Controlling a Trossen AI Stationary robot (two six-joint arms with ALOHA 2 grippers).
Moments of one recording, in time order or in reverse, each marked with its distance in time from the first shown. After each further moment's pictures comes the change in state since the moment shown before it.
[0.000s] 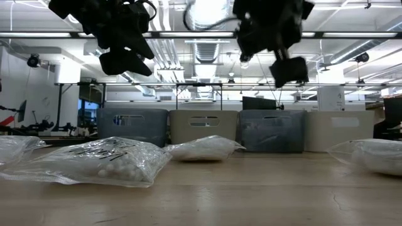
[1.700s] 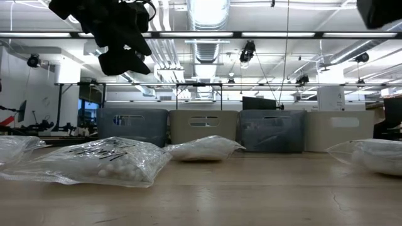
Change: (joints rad) left arm -0.002 0.000 0.000 0.000 0.066 -0.012; right arm 0.838 0.082 -0.122 0.124 0.599 0.658
